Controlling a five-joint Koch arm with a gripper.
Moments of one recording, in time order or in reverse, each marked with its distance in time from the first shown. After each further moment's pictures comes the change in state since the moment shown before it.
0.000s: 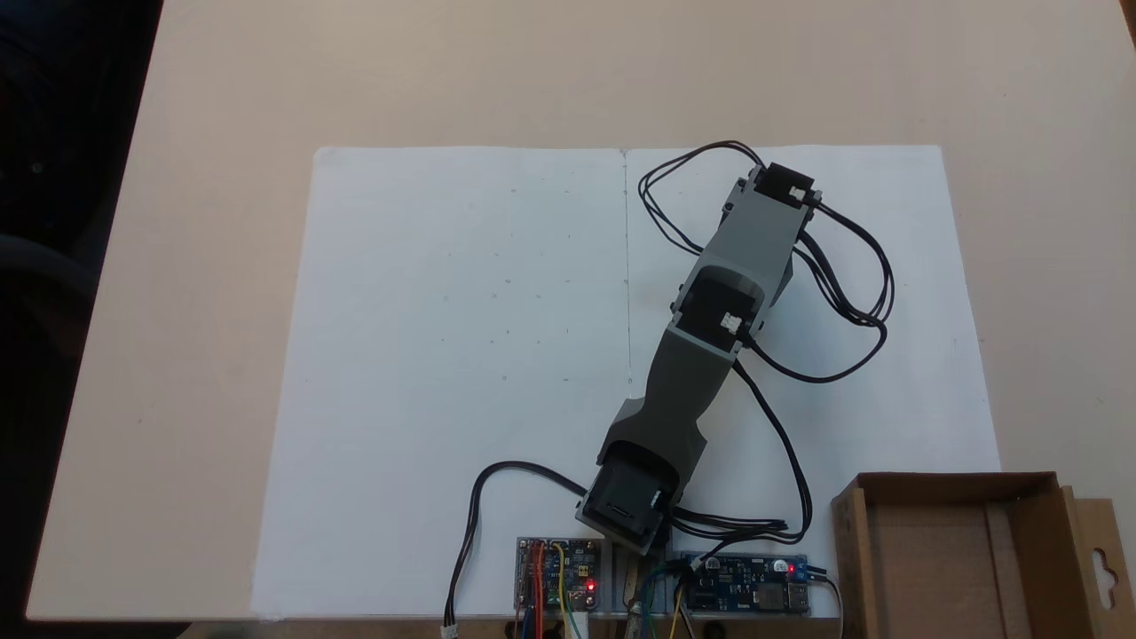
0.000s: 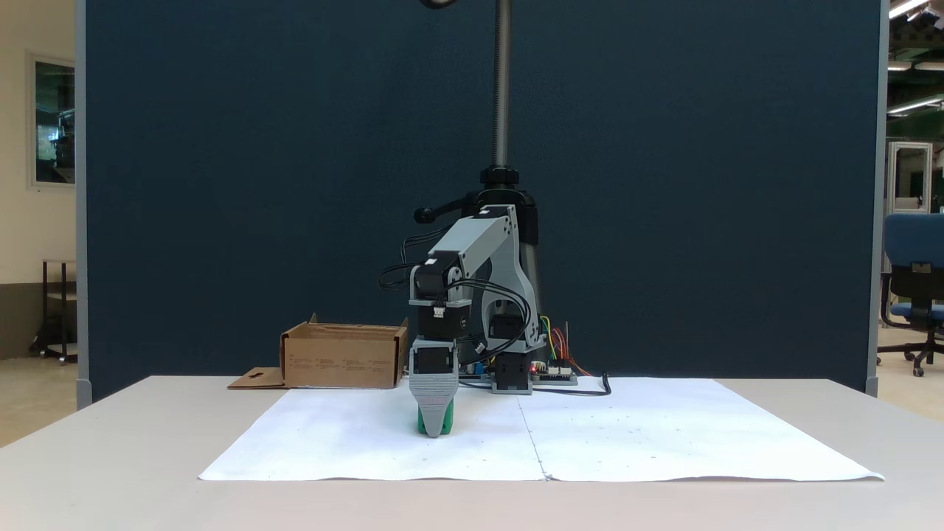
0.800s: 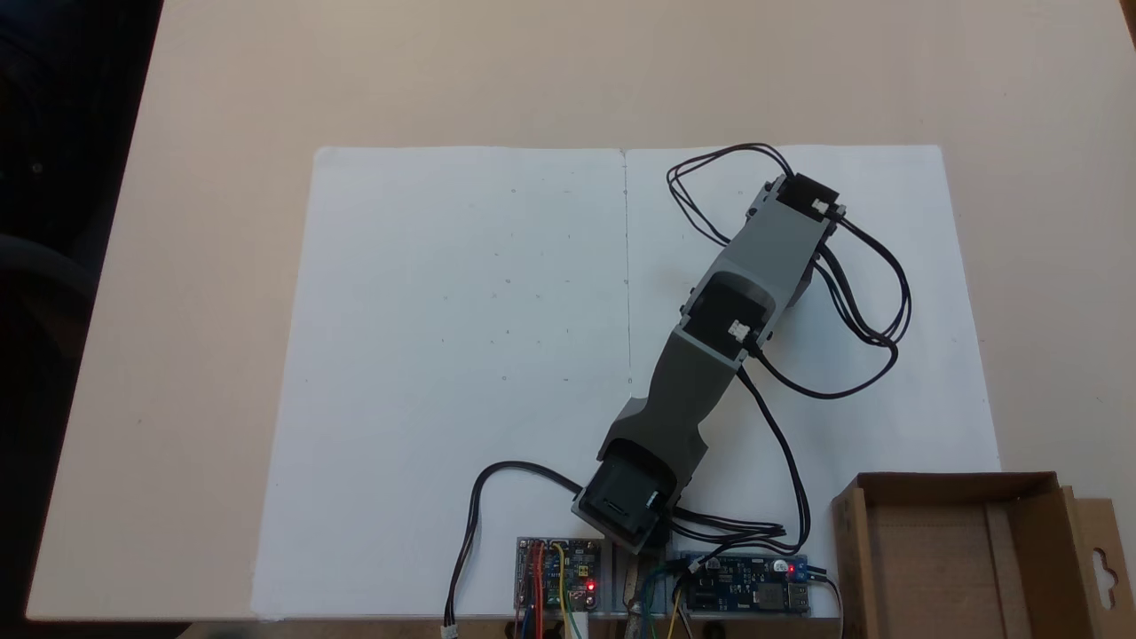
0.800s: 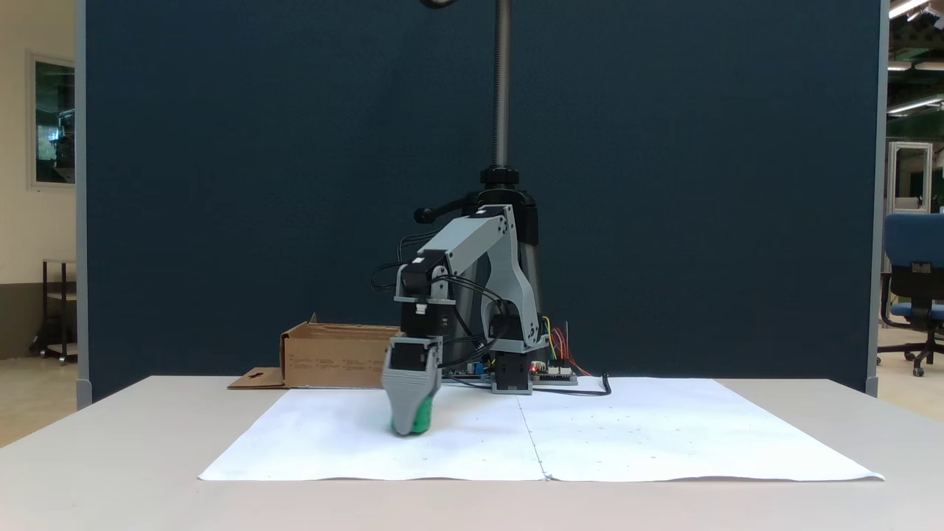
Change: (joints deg) arm 5.7 1.3 0.2 -9.1 7.7
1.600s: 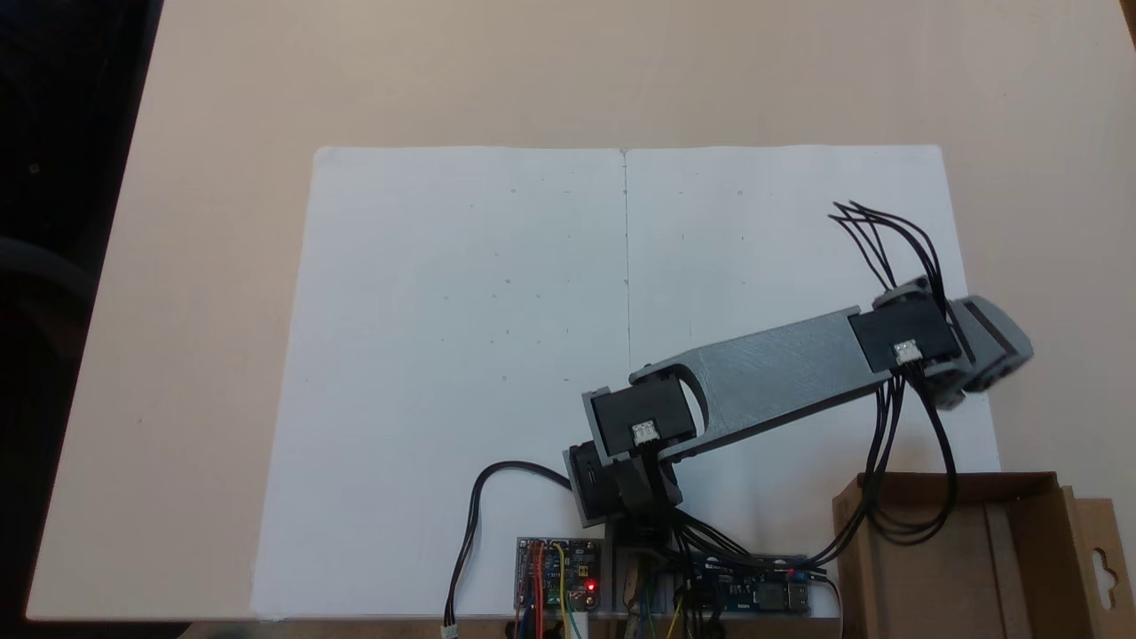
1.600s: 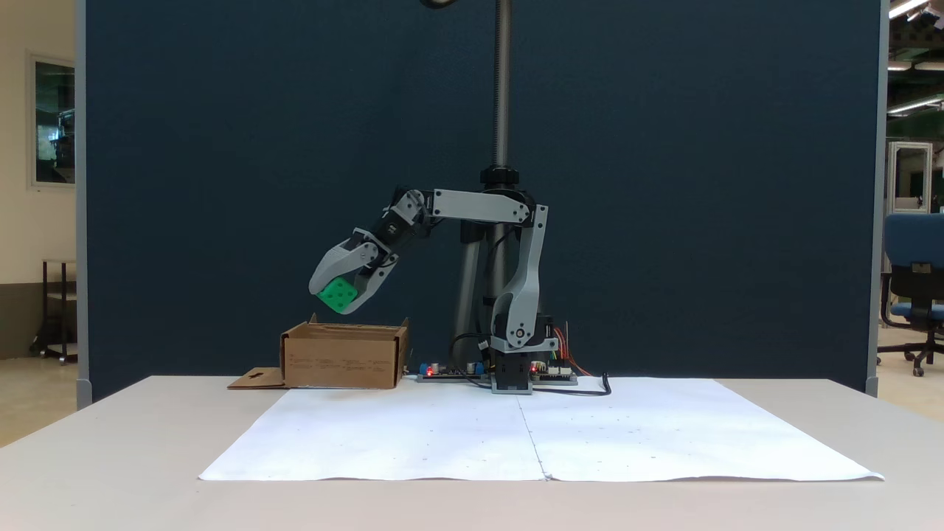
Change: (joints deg) arm 42.5 27.3 -1.8 -2.4 2.7
